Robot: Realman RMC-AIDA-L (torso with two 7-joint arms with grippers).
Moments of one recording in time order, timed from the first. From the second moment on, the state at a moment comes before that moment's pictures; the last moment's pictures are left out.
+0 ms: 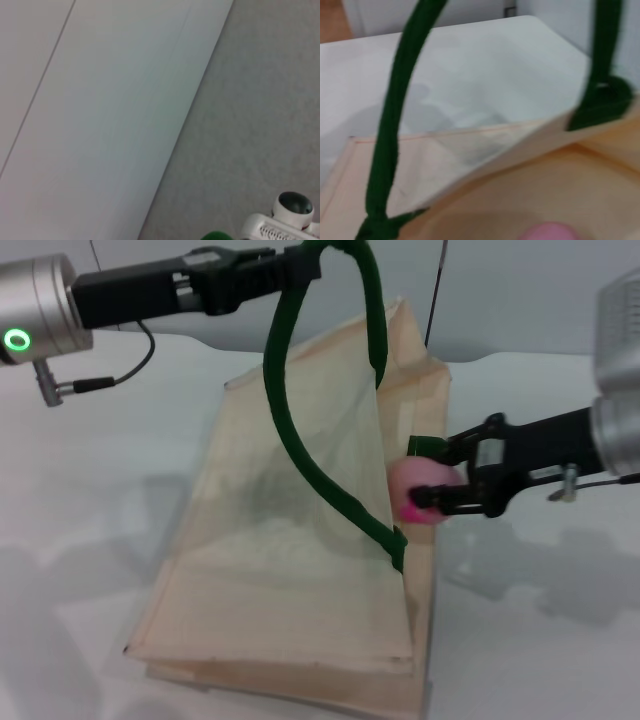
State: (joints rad) left arm -0.97 -1.97 2.86 -0.56 -0.60 1.93 -1.56; right arm 0.77 2.03 -1.07 -0.77 1.02 1.42 -1.55
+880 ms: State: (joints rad) left arm -0.99 -1.95 2.86 -0.56 -0.68 1.97 -1.57; right arm 0.85 2.03 -1.44 -0.69 1.32 1.29 -1.55
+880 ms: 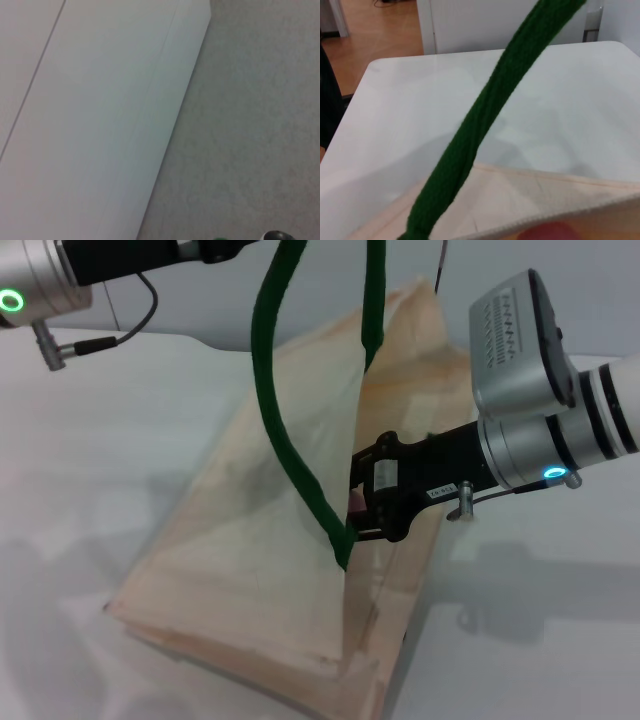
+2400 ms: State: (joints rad) left arm -0.85 -1.96 2.86 -0.56 -0.85 1.86 -1.51; right arm 0.59 2.03 -0.83 -0.86 1.37 1.22 -1.60
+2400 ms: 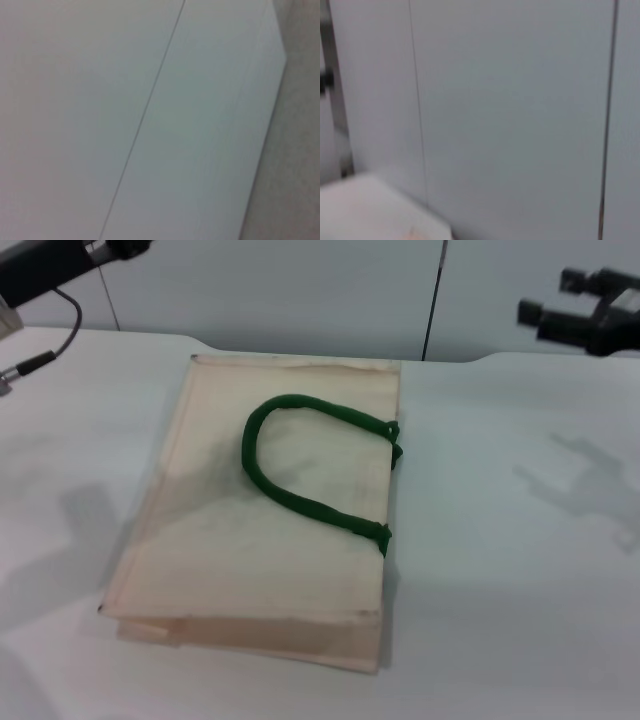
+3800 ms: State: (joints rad) left arm -0.61 -2.03 2.85 0.07 -1.52 1.30 -0.15; right arm 0.55 2.03 -0.66 -0.17 2.28 1.28 -2.67
